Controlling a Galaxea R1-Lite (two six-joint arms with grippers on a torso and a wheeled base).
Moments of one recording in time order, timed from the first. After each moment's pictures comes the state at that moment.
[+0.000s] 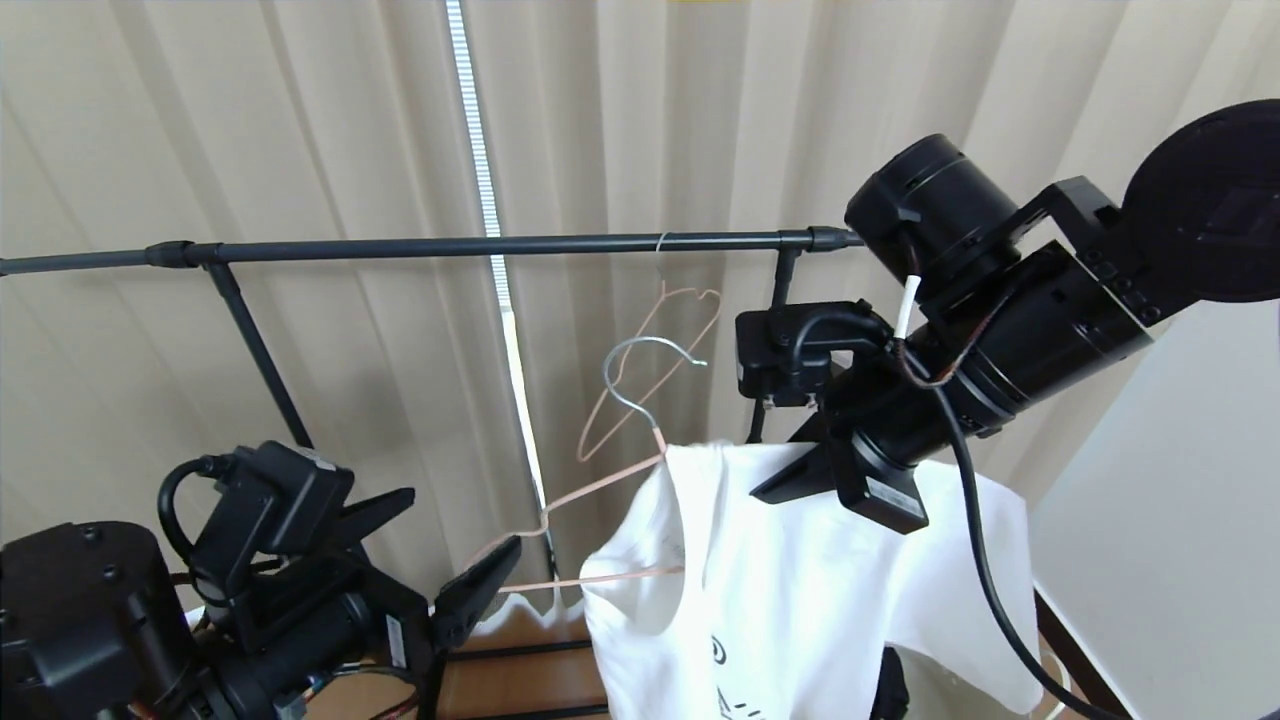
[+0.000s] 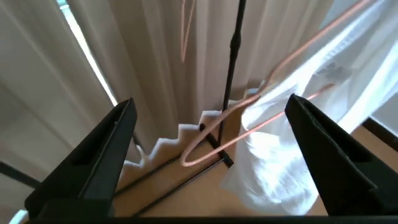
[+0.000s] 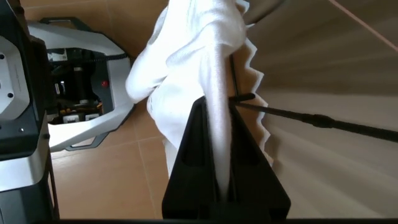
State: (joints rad) left arm -0.61 1.47 -0.18 -1.09 0.14 0.01; right arm 0.65 1.87 -1.74 0.90 0.25 -0.74
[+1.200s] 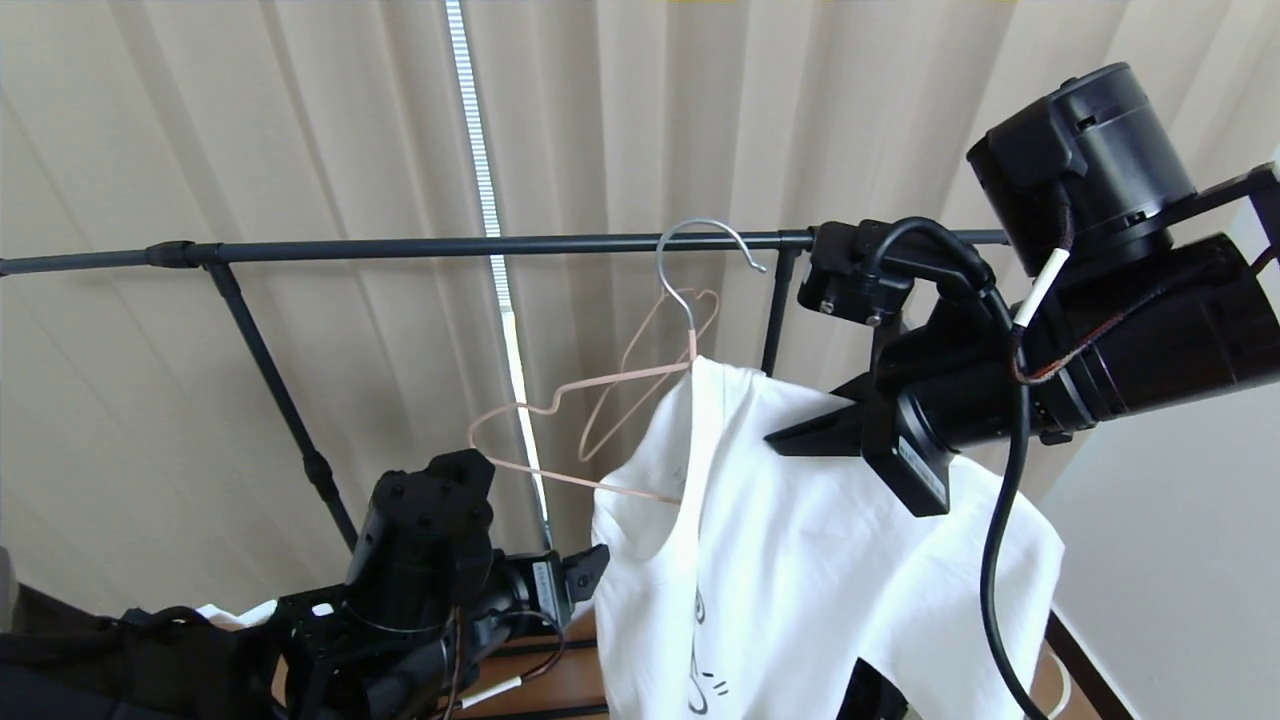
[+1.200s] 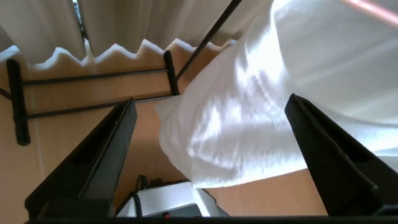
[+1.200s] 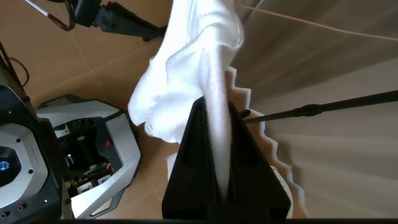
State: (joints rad) left arm -0.72 1.77 -0.52 -0.69 0.27 -0.58; right arm 0.66 1.68 -1.49 0.57 0.20 -0.43
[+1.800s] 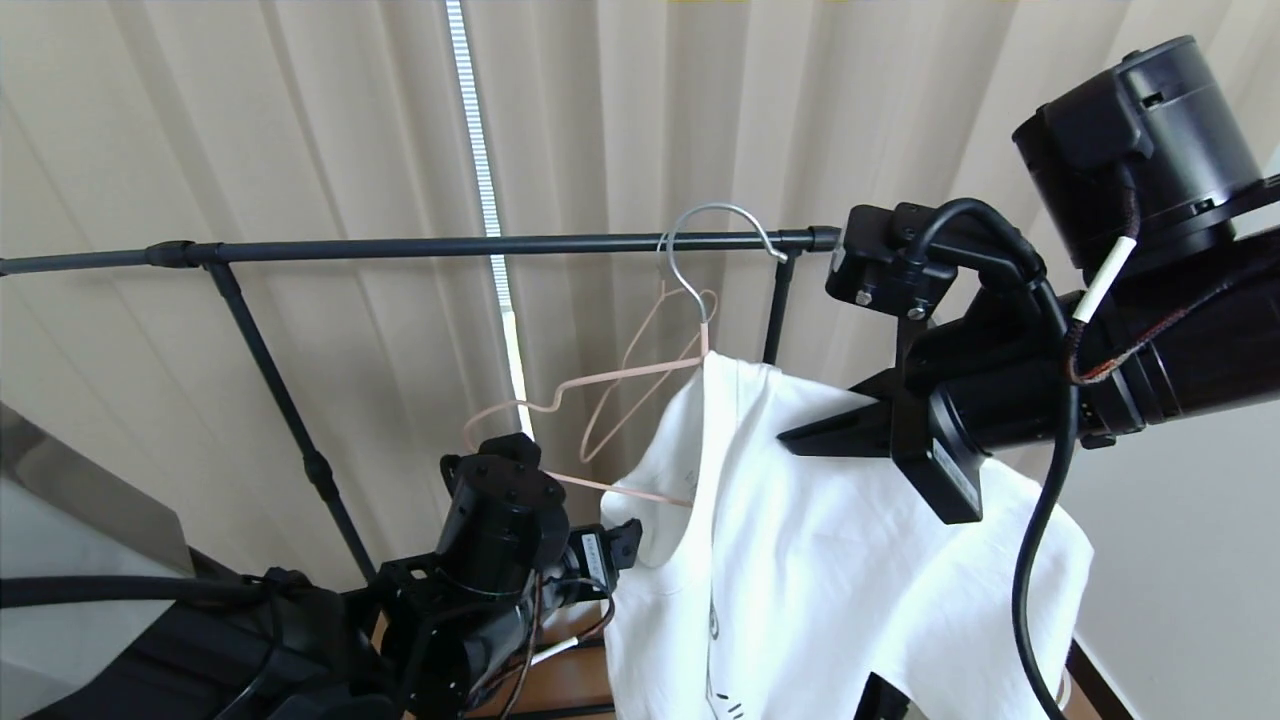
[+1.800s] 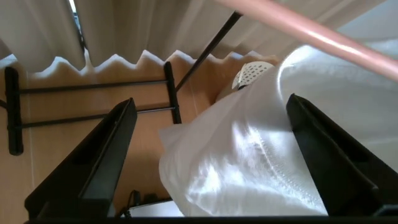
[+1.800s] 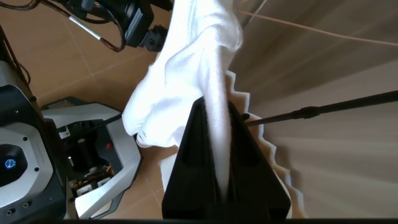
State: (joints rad) left arm -0.75 1.91 -0.66 -0.70 0.34 -0.59; right arm 0.67 1.63 -1.46 0.56 0.20 -0.43
